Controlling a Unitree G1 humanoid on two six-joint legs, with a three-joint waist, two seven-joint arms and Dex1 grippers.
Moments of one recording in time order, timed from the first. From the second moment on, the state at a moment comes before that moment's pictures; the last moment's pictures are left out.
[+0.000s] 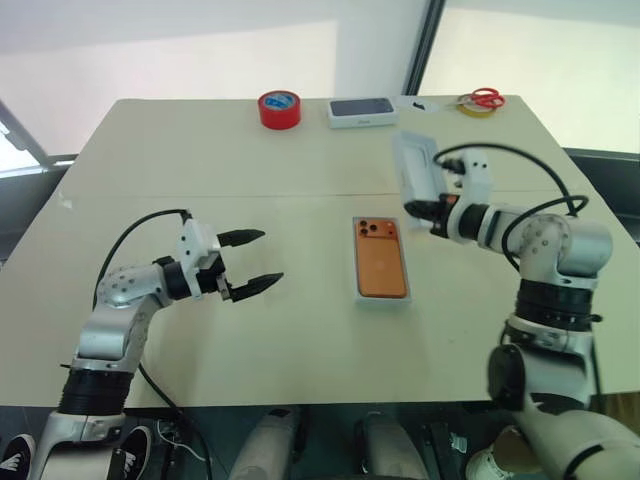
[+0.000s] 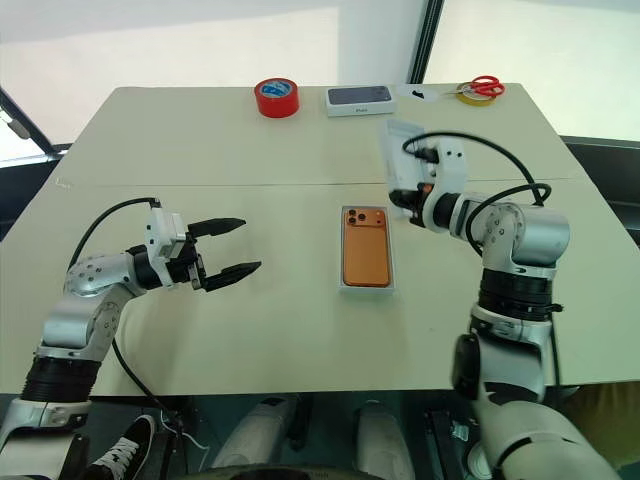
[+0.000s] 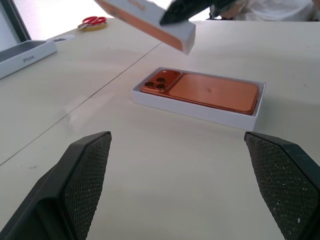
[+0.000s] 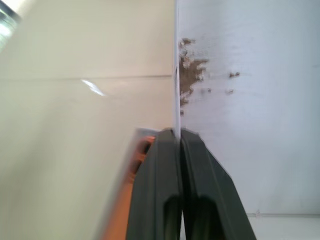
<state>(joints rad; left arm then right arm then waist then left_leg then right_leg) -0.29 0.57 0.06 -0.02 -0.42 0.13 -1.06 -0.86 -0.19 -0.54 0.00 0.45 1.40 0.37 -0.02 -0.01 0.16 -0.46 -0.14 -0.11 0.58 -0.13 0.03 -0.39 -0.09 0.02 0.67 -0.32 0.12</state>
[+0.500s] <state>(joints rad) -0.31 0.53 0.05 -0.06 -0.44 0.19 -1.02 -0.52 -0.01 -0.51 -0.18 1.39 1.60 -0.04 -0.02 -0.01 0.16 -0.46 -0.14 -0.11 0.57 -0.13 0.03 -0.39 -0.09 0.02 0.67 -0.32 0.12</state>
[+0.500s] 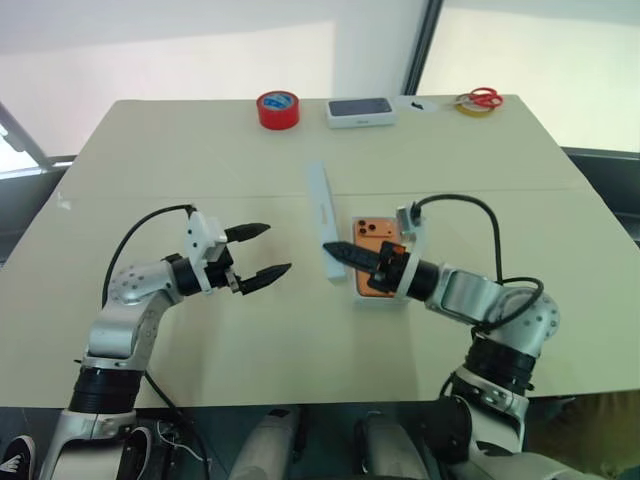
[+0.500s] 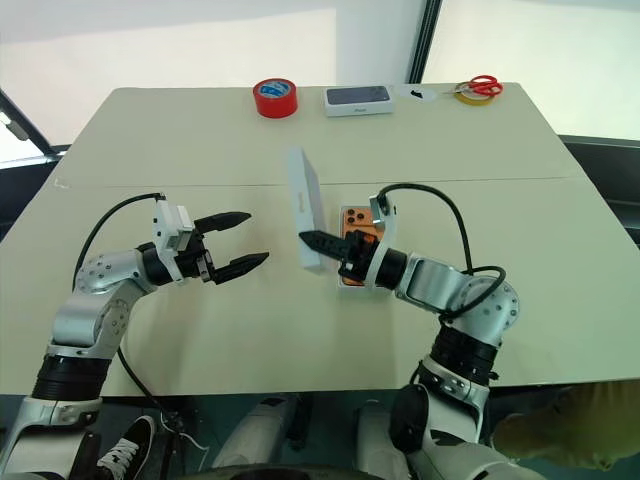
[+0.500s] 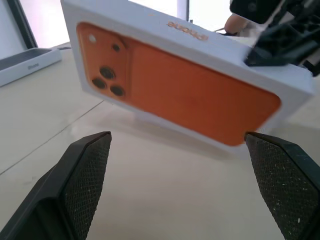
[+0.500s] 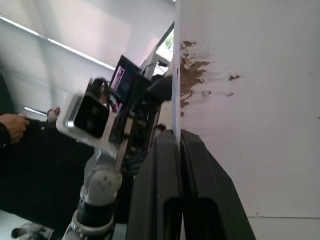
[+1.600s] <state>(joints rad) -0.32 0.31 -0.10 0.04 -0.33 0.13 -0.90 -0.43 -0.37 -0.04 -0.01 1.89 1.07 -0.31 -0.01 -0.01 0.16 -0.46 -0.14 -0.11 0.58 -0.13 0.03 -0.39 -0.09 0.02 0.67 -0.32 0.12</state>
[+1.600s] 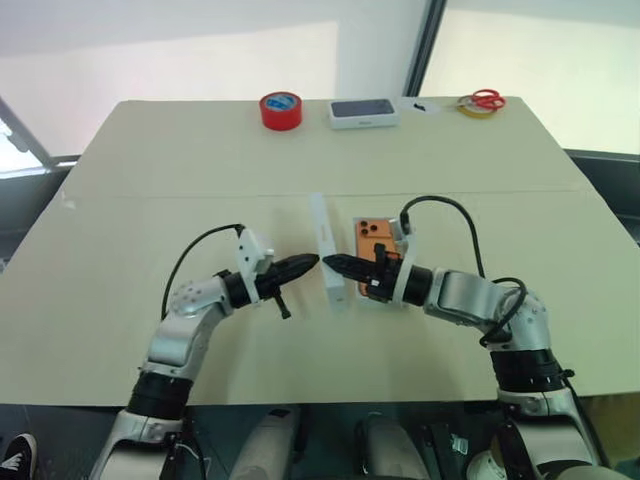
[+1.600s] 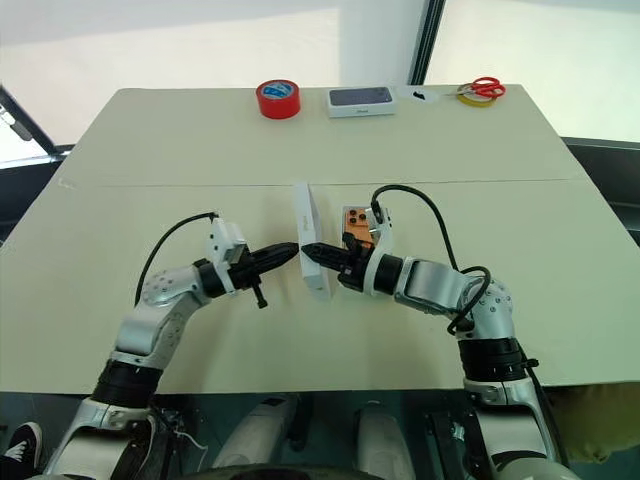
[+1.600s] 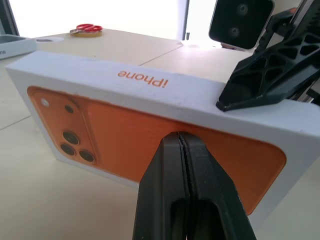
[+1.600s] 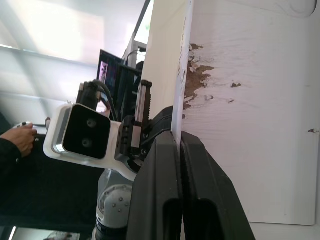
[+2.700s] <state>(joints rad) -0.37 0.36 -0.16 0.10 -0.25 0.14 -0.90 -0.37 -0.80 0.00 -0.15 0.76 0.73 0.33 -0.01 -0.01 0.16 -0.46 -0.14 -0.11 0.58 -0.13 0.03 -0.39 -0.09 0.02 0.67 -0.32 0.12</state>
